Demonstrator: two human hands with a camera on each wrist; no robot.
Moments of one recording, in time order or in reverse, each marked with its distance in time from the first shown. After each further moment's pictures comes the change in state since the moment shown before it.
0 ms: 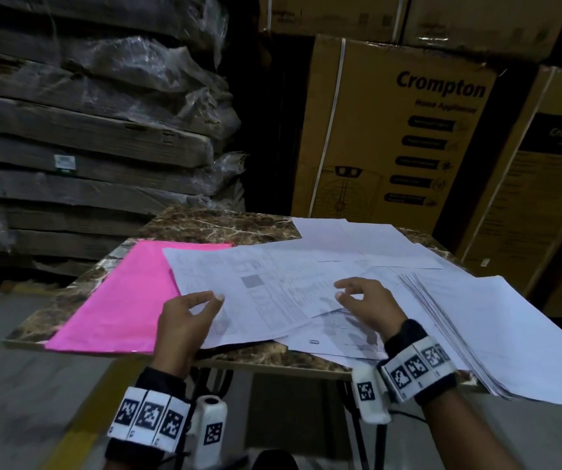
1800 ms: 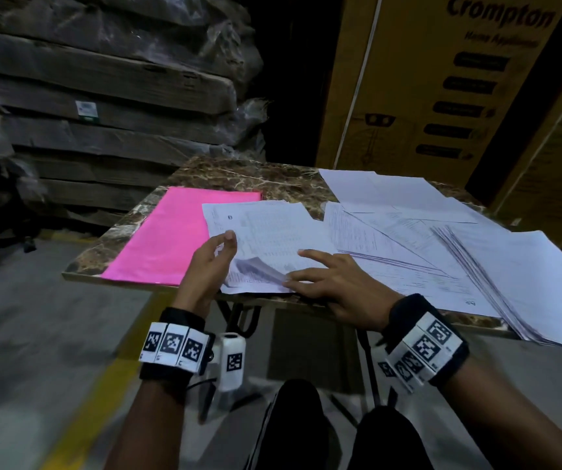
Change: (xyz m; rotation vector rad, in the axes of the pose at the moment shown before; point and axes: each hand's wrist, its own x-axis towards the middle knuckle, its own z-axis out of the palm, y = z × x) left_hand 0.003 -0.008 -0.033 -0.009 -0.189 -0.103; right_hand -0.051 -0.037 0.065 -0.634 -0.293 -1.009
